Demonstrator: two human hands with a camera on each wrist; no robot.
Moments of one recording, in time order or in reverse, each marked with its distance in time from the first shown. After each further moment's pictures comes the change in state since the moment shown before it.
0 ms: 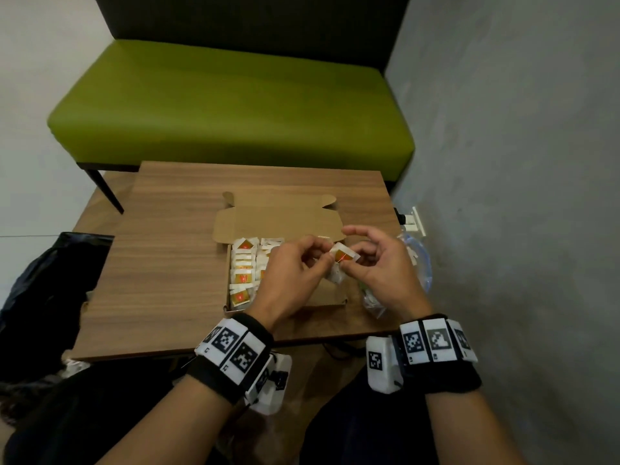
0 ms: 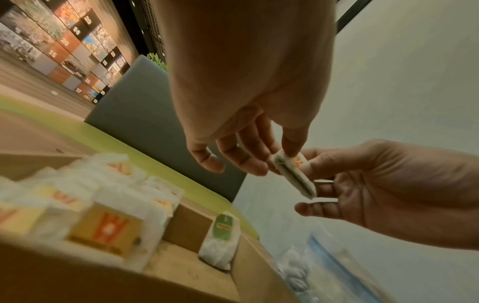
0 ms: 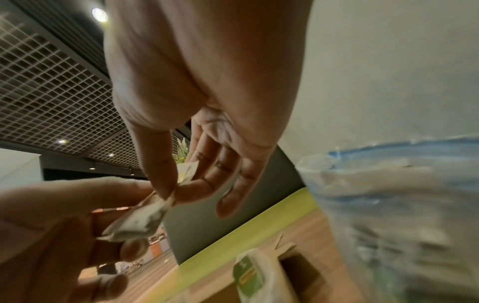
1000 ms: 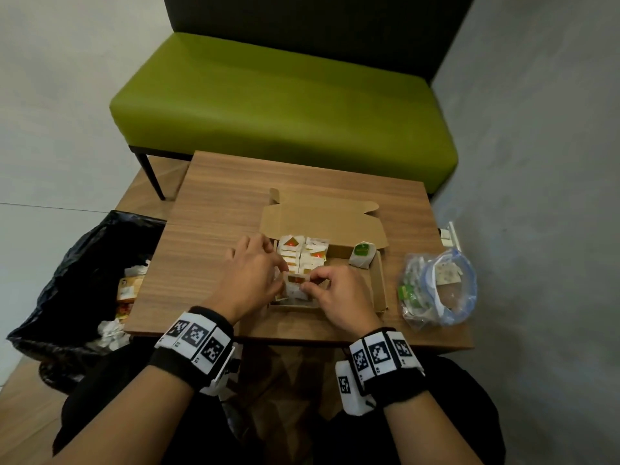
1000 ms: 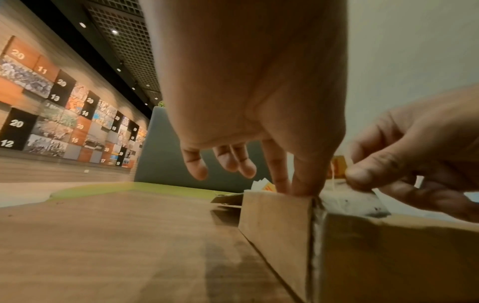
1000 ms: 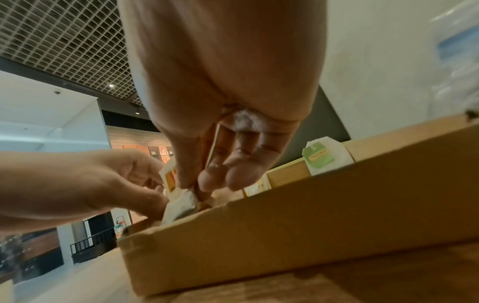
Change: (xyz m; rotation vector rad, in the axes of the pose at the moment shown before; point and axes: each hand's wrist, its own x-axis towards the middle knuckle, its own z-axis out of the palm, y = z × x) left_hand -0.022 -0.071 -0.098 0.828 -0.062 -0.075; right_hand 0.010 0.014 0.119 -0.580 -0.181 0.033
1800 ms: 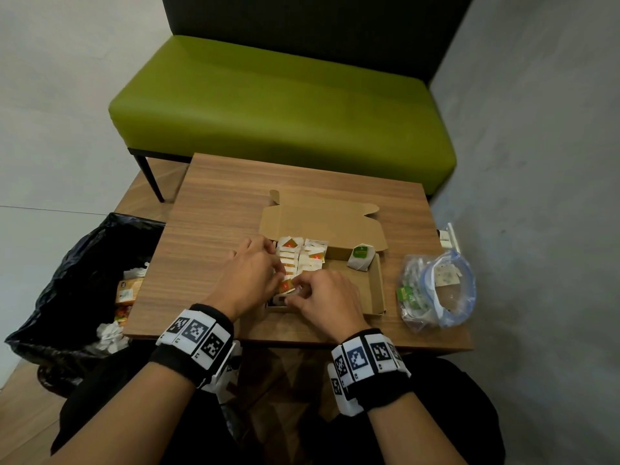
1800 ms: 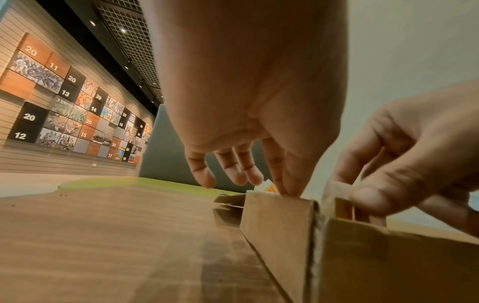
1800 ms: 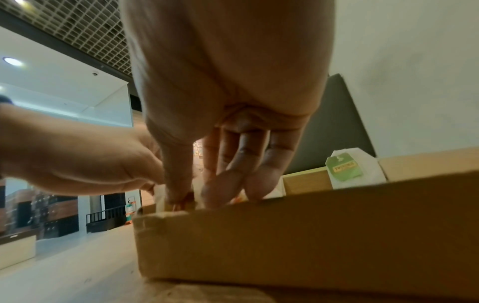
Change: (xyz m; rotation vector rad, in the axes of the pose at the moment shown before) left_hand 0.009 -0.005 0.006 -0.070 -0.019 -0.015; right_hand 0.001 -0.014 0.015 -0.312 -0.037 -0.022
